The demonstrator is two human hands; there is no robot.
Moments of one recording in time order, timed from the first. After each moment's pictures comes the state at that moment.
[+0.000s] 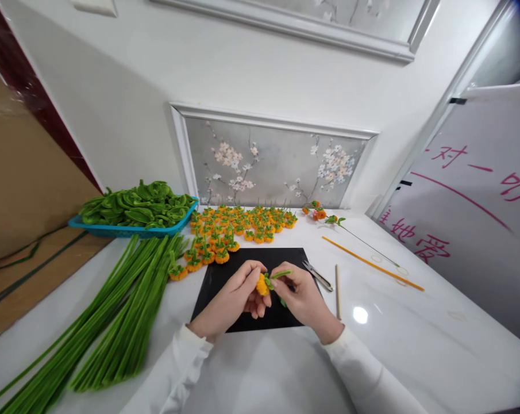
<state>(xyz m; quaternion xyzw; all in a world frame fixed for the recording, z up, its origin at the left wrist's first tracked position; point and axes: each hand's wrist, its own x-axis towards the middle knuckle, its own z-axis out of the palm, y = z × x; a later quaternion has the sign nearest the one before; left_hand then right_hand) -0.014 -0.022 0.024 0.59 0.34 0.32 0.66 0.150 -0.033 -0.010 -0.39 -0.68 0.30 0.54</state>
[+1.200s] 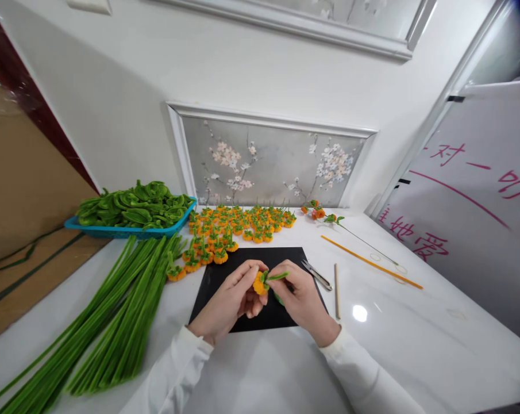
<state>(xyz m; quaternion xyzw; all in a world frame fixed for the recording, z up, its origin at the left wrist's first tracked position) -0.012 -0.022 0.025 0.52 0.33 0.34 0.71 0.145 -0.036 -0.005 -0.37 -0.70 0.19 0.58</state>
